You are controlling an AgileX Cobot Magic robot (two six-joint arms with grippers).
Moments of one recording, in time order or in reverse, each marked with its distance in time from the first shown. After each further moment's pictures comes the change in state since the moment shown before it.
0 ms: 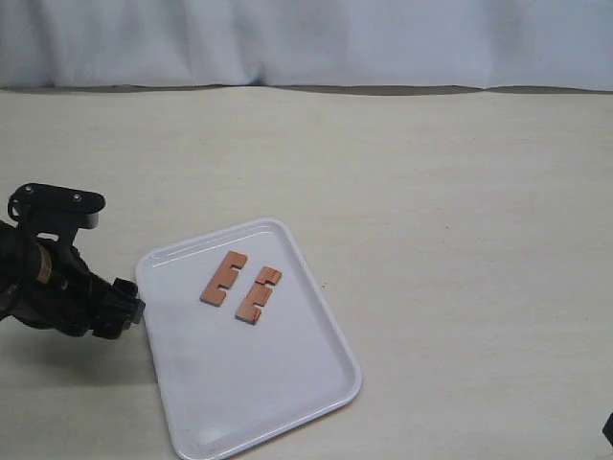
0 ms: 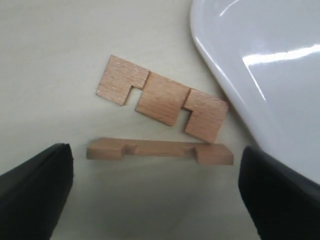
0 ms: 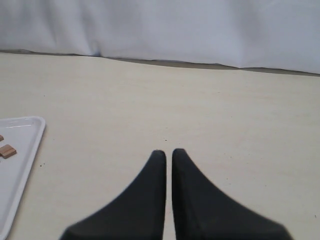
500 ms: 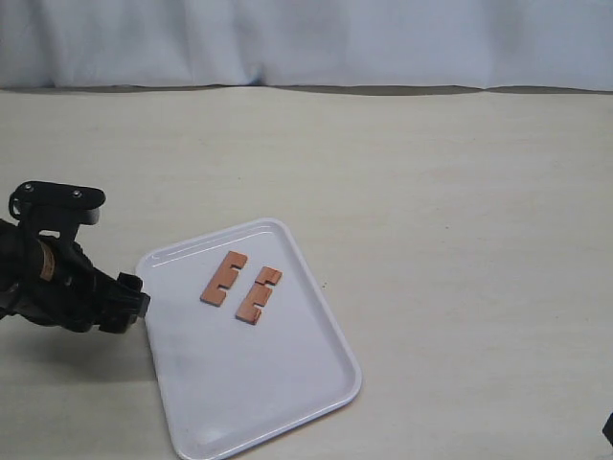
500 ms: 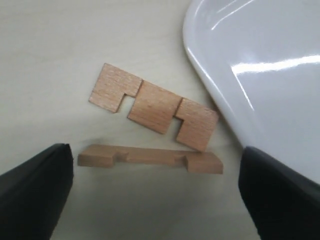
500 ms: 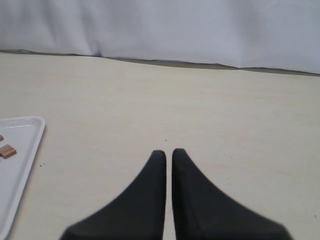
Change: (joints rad) left arm 0.000 0.000 0.000 -0.015 -0.028 -0.017; right arm 0.000 0.000 0.000 0.000 0.000 0.000
